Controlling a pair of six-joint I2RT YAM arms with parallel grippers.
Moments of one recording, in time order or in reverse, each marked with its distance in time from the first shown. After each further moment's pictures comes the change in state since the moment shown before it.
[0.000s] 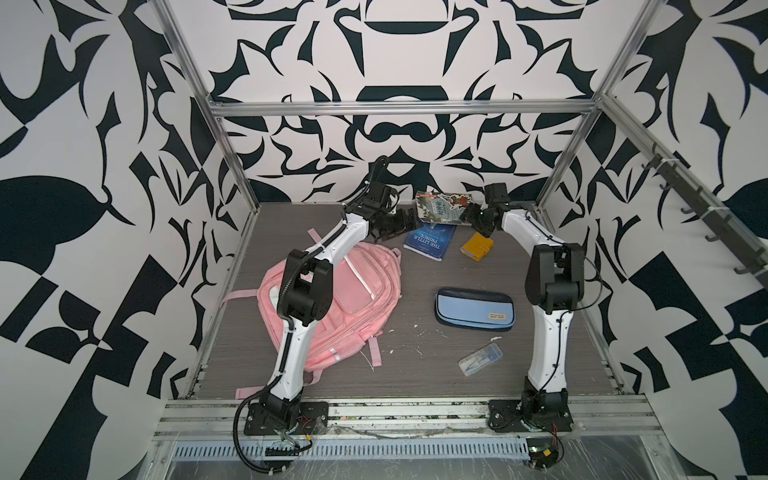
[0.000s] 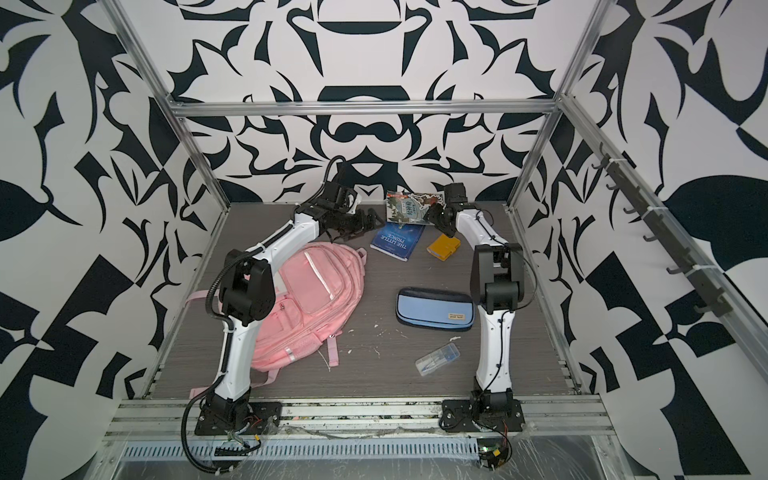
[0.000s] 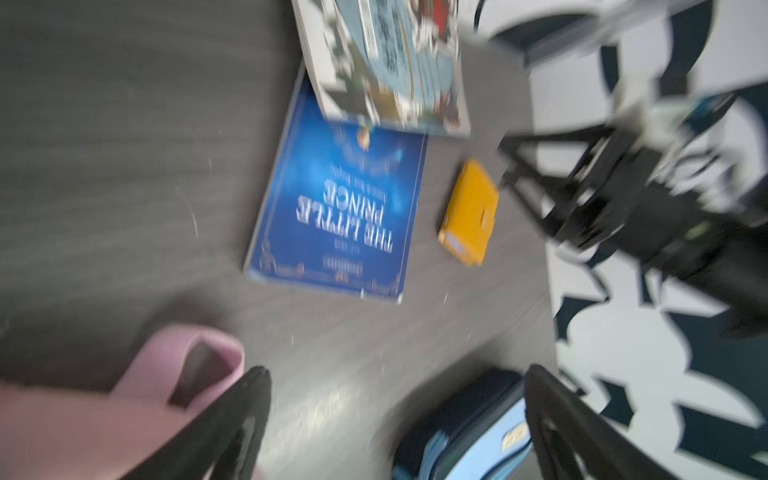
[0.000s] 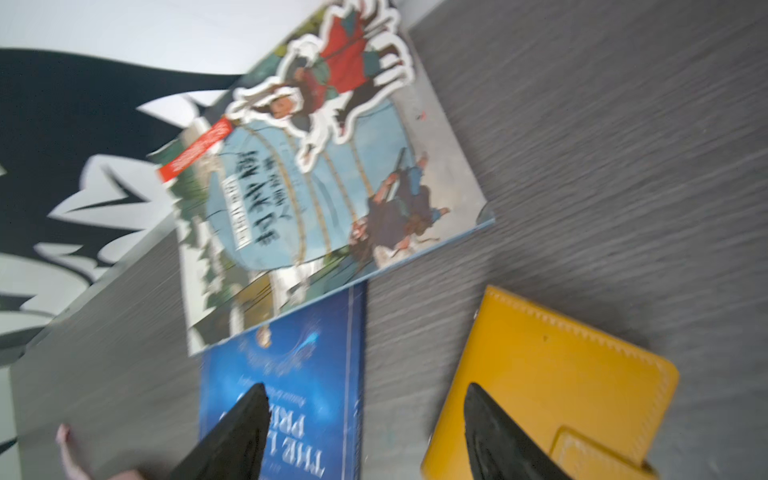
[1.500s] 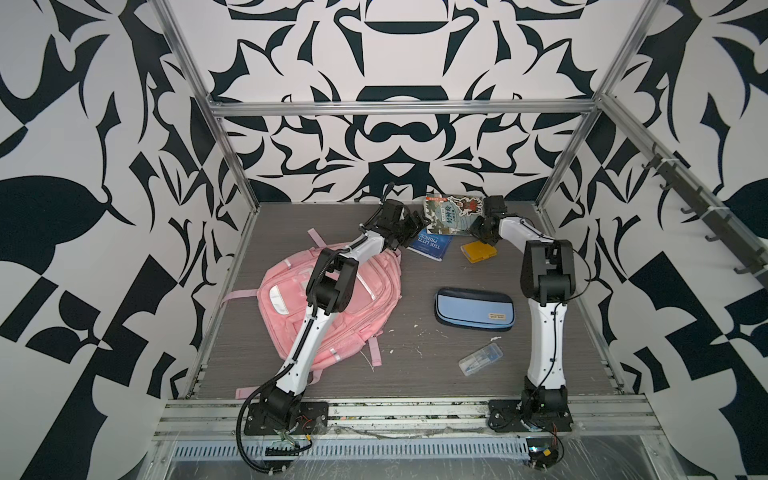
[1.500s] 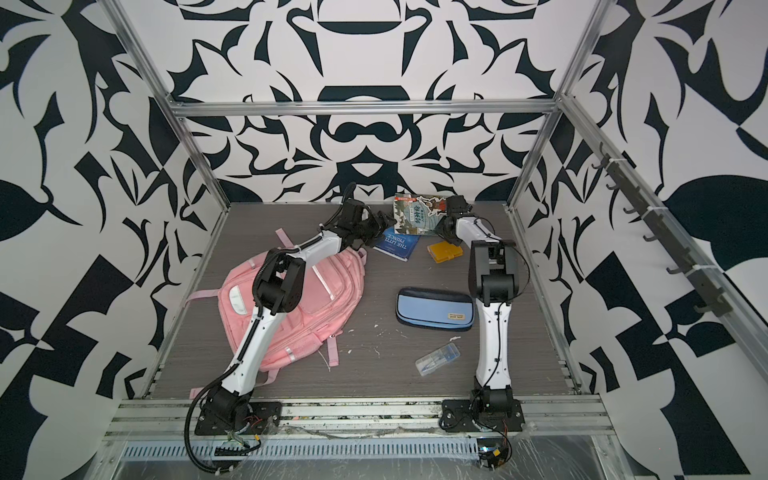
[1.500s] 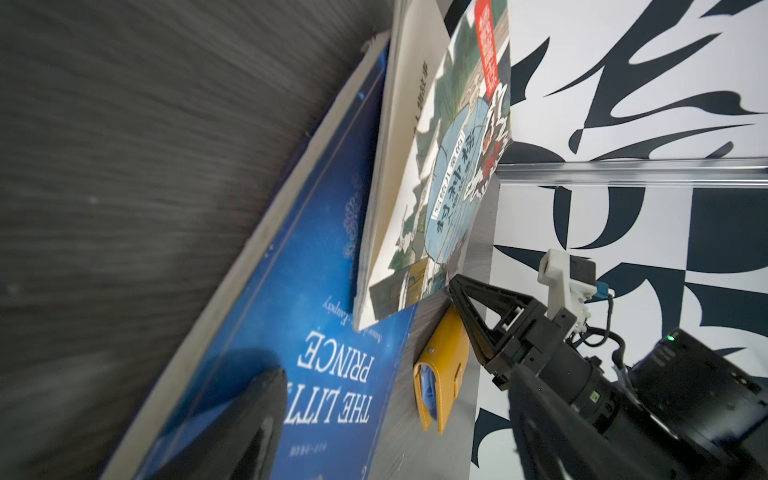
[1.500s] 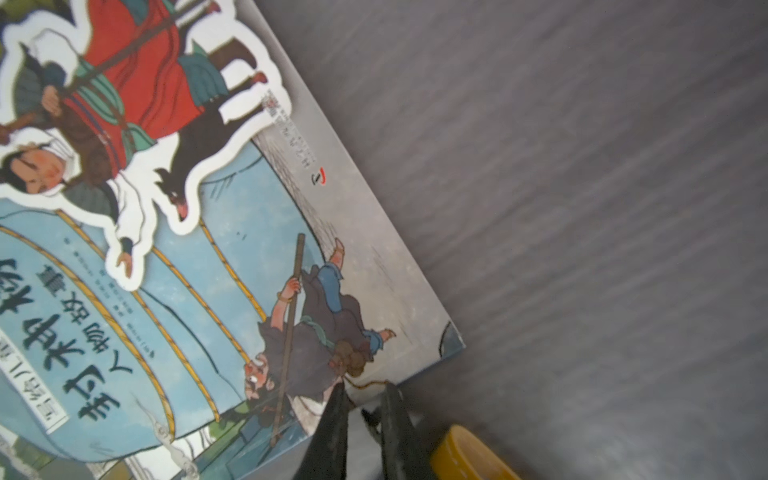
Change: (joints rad) left arm -0.060 0.314 0.091 0.438 -0.029 -0.472; right arm -0.042 0.071 -0.084 0.051 0.165 0.004
